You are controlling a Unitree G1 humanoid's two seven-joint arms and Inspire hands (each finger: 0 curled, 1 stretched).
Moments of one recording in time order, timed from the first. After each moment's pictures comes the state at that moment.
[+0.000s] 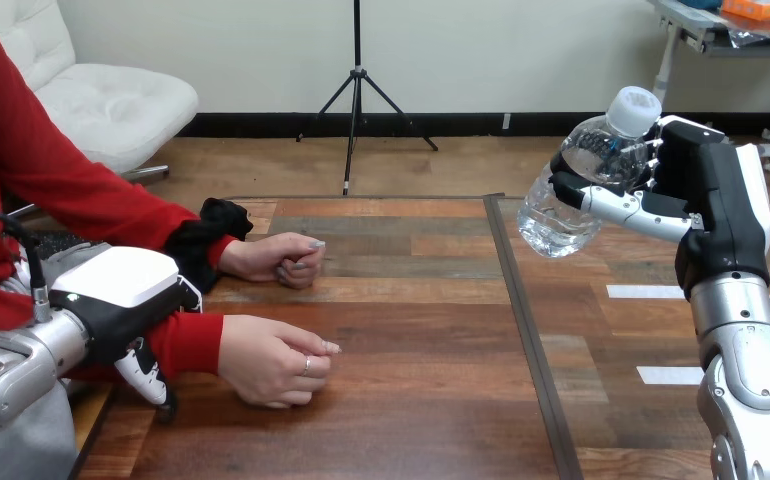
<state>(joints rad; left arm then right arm) -0.72 0.73 -0.60 1.26 0.82 -0.69 0.19 -0.28 -0.24 -0.16 0.18 -0.01 -0.08 -0.02</state>
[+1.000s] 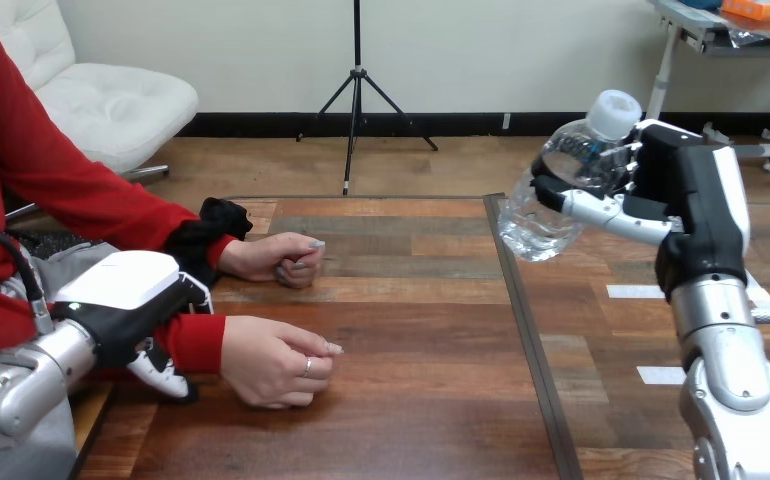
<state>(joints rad) -0.65 0.70 -0.53 1.23 0.73 -0.70 0.21 -0.28 -0.20 -0.13 0.18 -0.02 -0.08 -0.03</state>
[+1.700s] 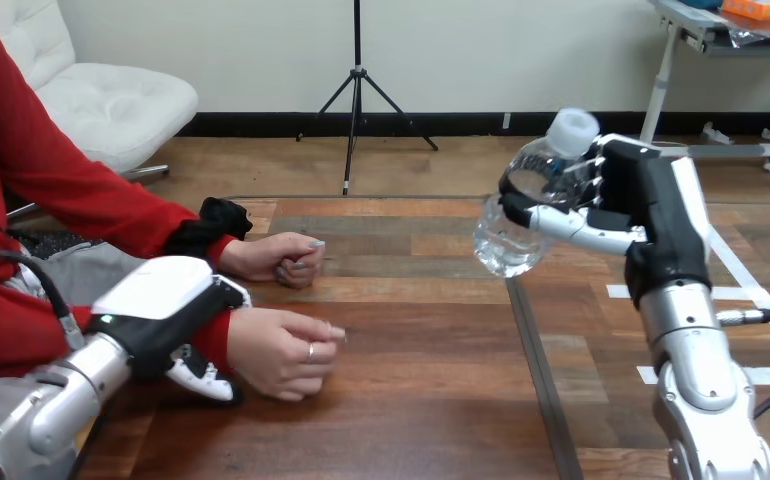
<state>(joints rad) -0.59 0.64 -0.49 1.17 0.69 -0.75 0.24 -0.31 -0.18 -0.08 0.28 -0.06 -0.10 -0.03</state>
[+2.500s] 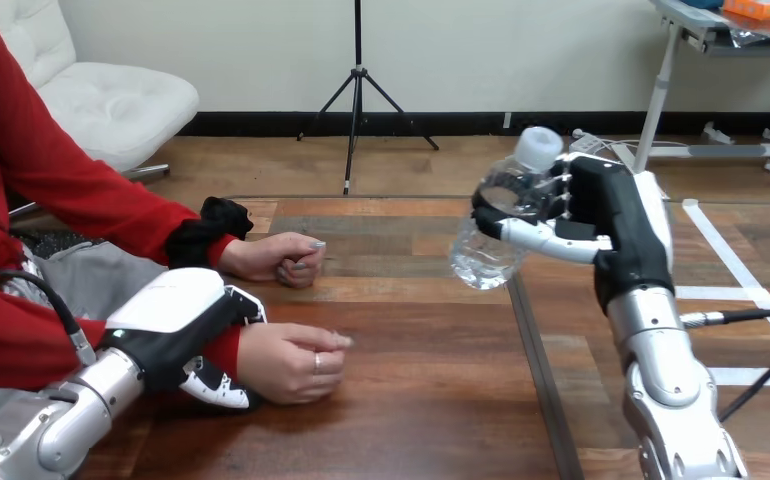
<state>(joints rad) -0.52 0.63 -0.46 1.09 0.67 -0.75 0.22 -0.37 -0.15 -0.05 0.42 -0.08 -0.16 -0.05</state>
